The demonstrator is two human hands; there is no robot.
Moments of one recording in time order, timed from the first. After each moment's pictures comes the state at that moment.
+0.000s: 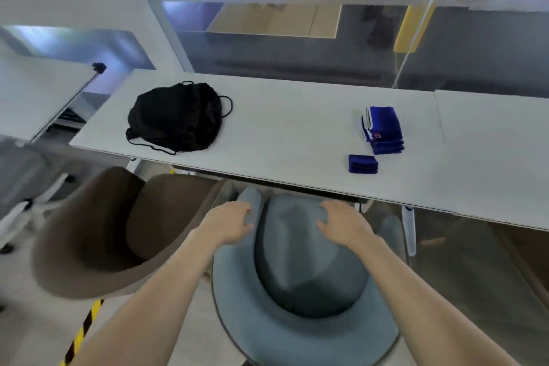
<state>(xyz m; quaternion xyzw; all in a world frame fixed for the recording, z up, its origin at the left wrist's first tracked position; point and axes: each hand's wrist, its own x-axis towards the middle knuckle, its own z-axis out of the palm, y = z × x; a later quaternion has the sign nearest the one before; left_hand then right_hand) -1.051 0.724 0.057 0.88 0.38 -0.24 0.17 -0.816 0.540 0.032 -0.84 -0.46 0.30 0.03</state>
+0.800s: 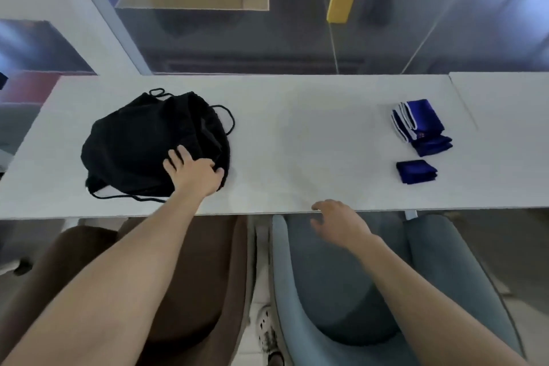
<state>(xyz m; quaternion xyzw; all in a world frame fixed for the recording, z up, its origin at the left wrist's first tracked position) -1.054 1.088 -0.028 0.84 0.51 -0.19 0.07 -0.901 0.769 -0.009 -0.87 -0.37 0.32 0.03</state>
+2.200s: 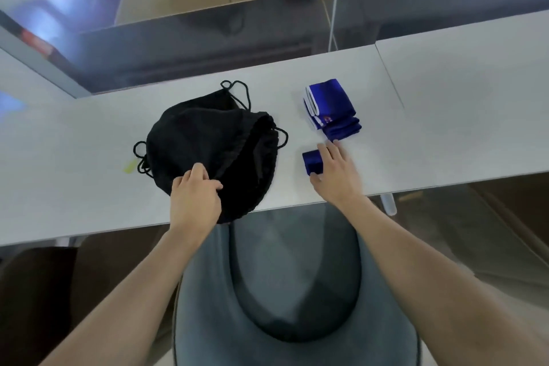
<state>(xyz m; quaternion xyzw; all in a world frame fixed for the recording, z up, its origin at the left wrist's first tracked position) -0.899 0.807 0.015 0.94 0.34 -0.01 0.04 -0.660 0.593 -0.075 -0.92 -0.33 0.13 0.16</state>
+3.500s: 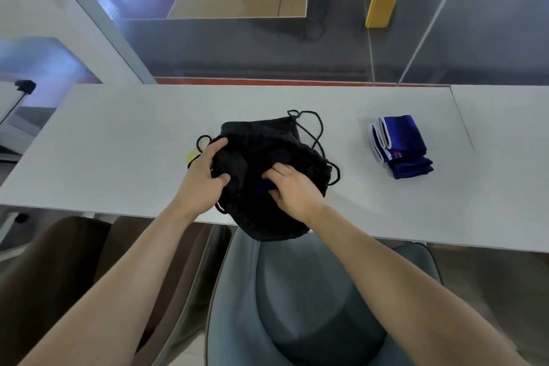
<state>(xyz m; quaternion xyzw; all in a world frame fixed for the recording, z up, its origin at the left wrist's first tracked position) -0.954 0.917 0.077 0.76 0.44 0.10 0.47 -0.776 0.776 -0.020 -0.74 -0.62 0.12 0.23</state>
